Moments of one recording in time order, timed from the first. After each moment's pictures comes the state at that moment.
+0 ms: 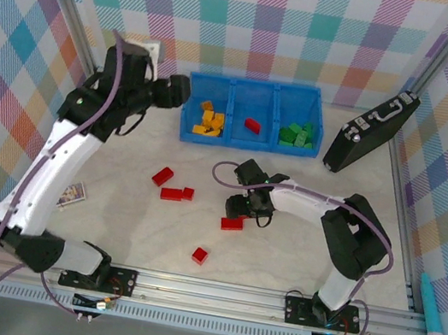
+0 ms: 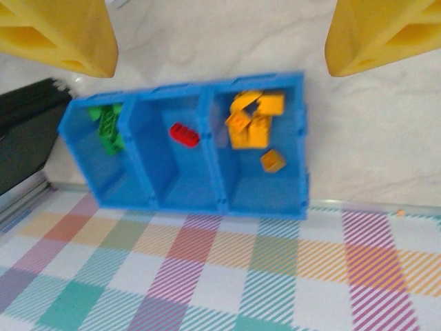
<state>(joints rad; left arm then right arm) -0.38 1.32 1.70 -0.87 -0.10 -0.35 0.77 1.75 1.04 -0.58 0.00 0.43</state>
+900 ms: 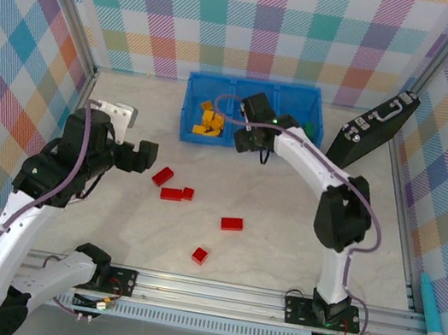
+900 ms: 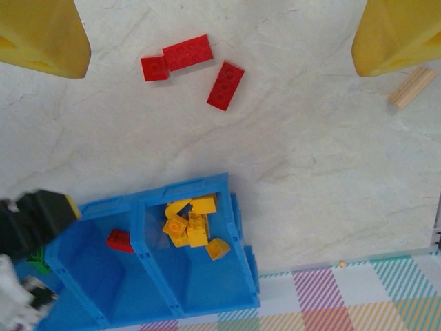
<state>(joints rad) -0.36 0.88 1.26 -0.96 -0.12 -0.10 0.60 2.04 1.81 -0.79 0.19 0.12</state>
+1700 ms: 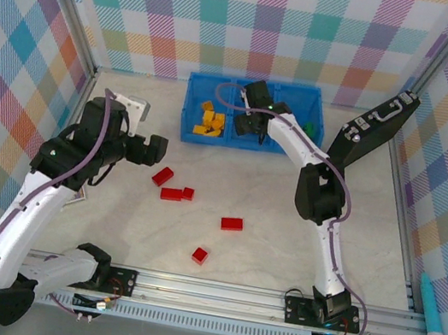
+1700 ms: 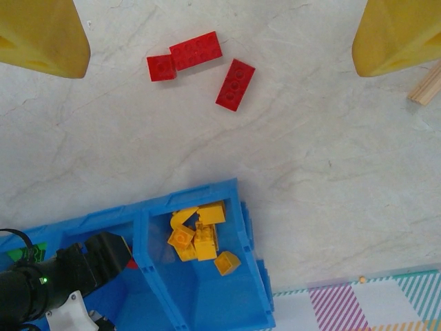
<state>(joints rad) -0.36 0.99 1.30 -0.95 -0.09 -0.10 0.52 2.35 2.14 -0.75 0.19 0.01</state>
